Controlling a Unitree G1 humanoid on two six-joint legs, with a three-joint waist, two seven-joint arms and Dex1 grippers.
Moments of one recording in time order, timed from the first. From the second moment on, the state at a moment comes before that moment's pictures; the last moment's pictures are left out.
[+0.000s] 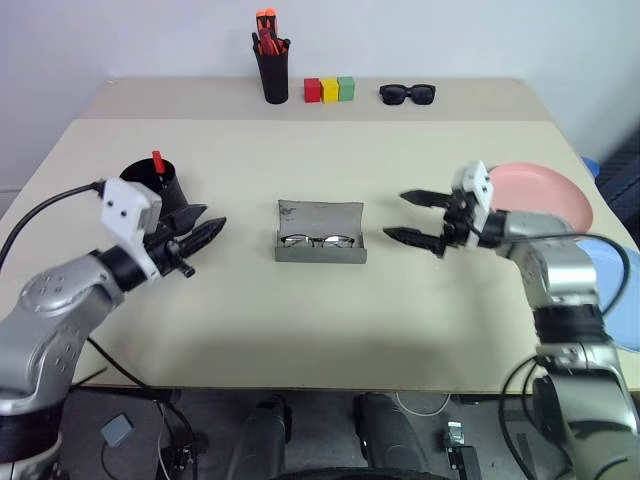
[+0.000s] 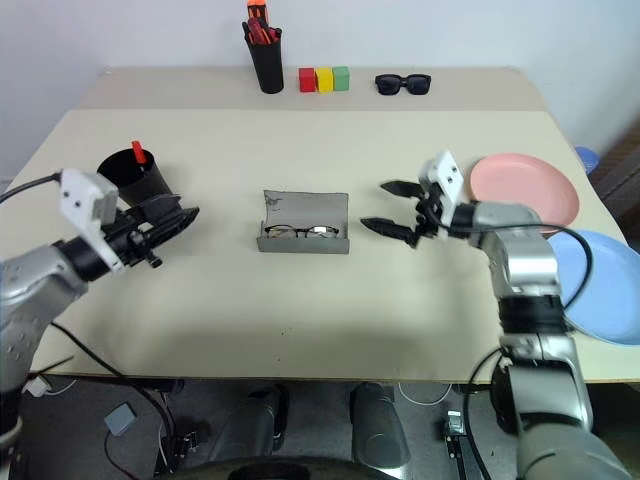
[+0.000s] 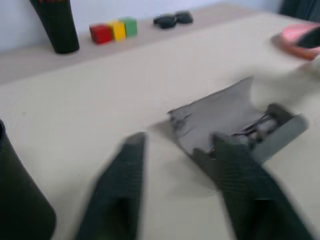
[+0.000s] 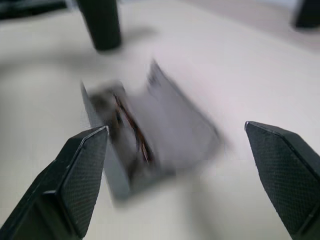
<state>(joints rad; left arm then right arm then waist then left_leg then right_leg) -0.22 0.78 0.25 -0.36 -0.67 0.62 -0.55 -0.52 -0.58 -0.10 0.16 0.29 0.37 1.15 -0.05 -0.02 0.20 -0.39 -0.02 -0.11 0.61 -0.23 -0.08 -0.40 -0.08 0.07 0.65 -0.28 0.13</state>
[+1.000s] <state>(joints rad) -1.26 0.45 -0.33 1.12 0.09 0.09 -1.03 -0.08 -0.64 -0.17 -0.29 0.41 0.42 0.92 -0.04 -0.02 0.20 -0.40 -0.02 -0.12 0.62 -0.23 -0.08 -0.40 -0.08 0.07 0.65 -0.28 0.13</state>
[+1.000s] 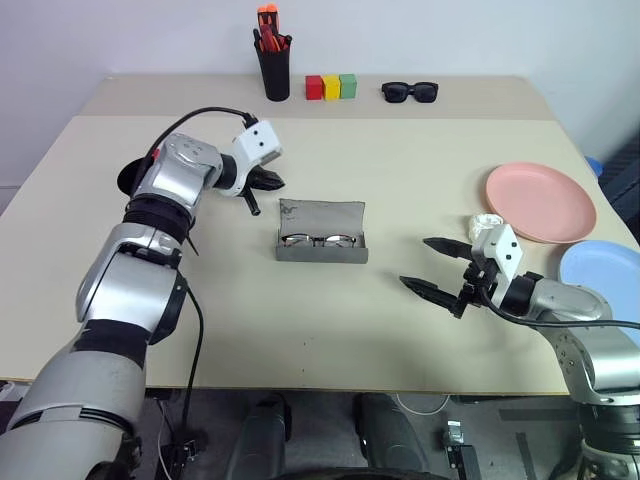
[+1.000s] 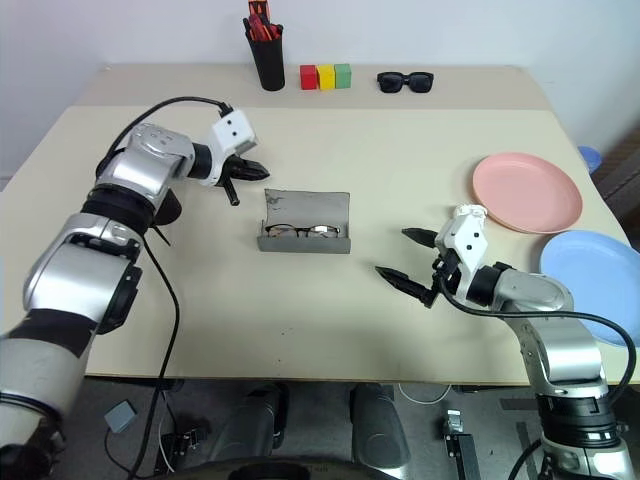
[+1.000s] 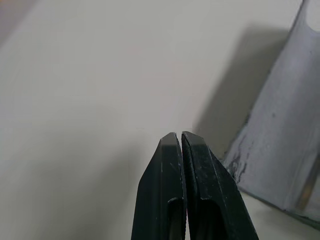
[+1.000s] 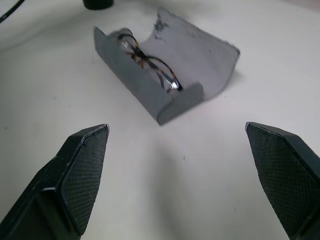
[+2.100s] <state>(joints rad) -0.86 0.41 -0.01 0.09 -0.24 0.36 -1.05 -0.06 -0.64 -0.40 -0.24 0.41 0.41 0.59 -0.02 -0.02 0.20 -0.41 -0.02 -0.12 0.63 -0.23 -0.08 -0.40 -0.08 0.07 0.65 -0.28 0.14</state>
